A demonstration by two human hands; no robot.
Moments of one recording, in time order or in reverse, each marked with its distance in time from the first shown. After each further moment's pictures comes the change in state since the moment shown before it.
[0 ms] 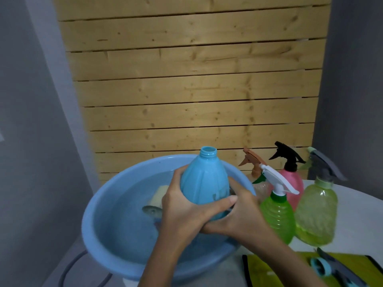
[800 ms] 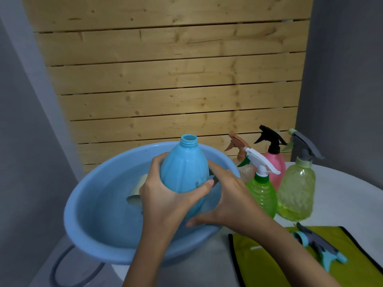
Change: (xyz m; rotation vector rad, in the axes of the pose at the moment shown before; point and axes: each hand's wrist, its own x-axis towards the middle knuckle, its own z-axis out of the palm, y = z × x) left_hand -0.010 -0.003 -0.001 0.057 0.104 0.105; right_hand -0.009 0.008 -0.014 -0.419 -0.084 -0.065
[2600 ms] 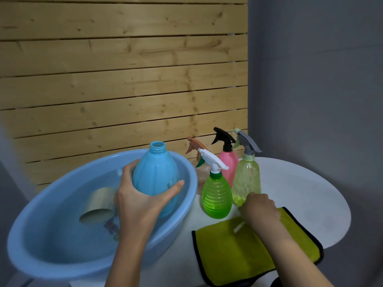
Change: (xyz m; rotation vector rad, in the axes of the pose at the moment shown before) left_hand -0.011 0.006 0.026 -0.084 -0.028 0.025; right_hand -0.055 0.069 -0.060 -0.544 -0.088 1.115
